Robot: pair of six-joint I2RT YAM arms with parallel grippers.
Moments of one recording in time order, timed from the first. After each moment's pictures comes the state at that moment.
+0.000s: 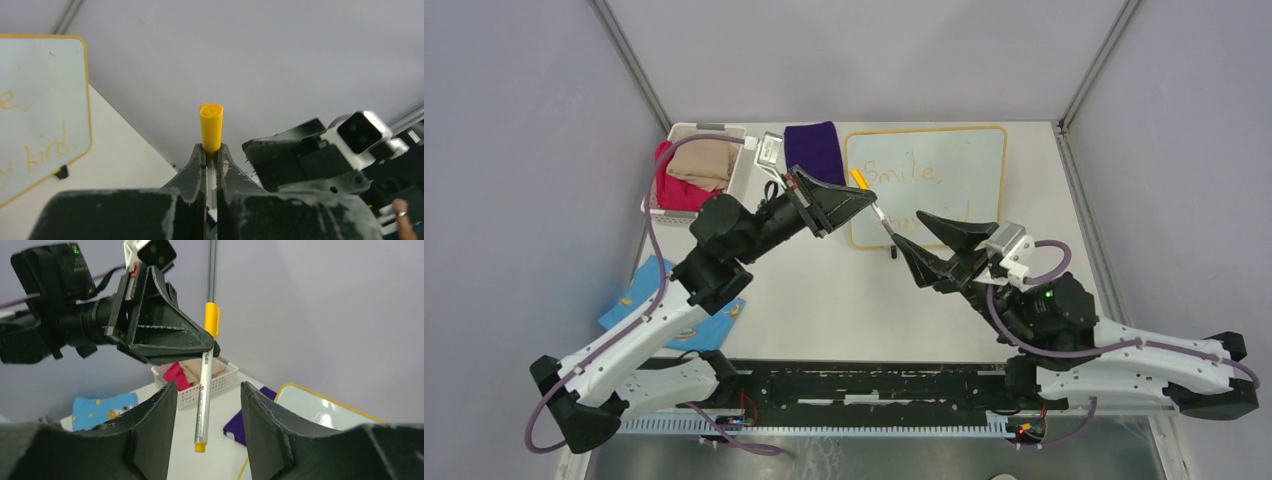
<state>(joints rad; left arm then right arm) -0.81 0.99 1.01 0.30 0.22 -0.92 1.38 0.74 0.81 0.45 0.51 -0.32</state>
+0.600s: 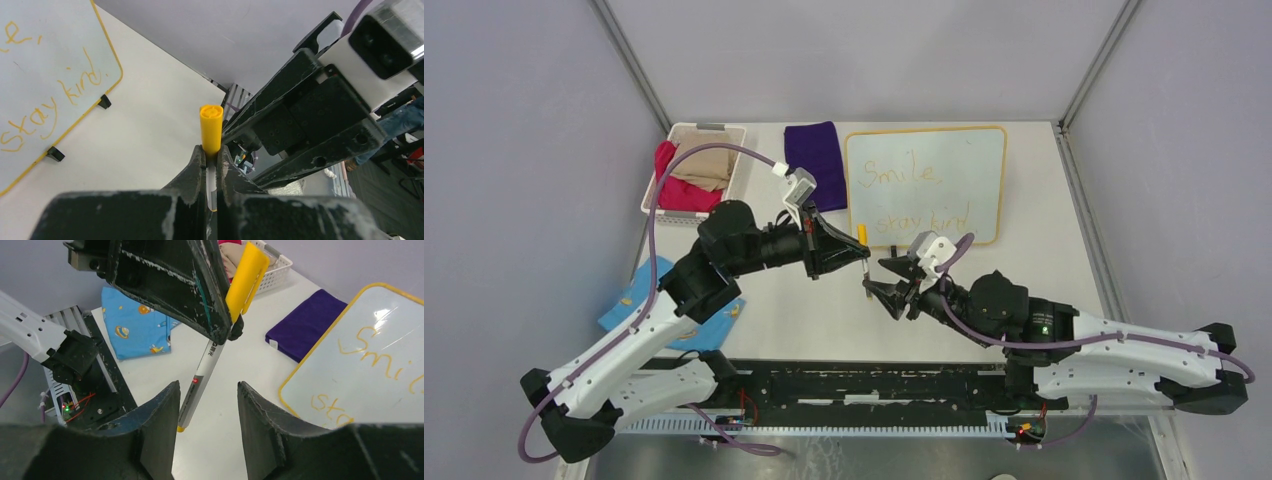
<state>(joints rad) -0.81 0.92 1.02 -0.13 0.47 -0.48 1.38 0.83 0.90 -0.10 0.43 0.00</state>
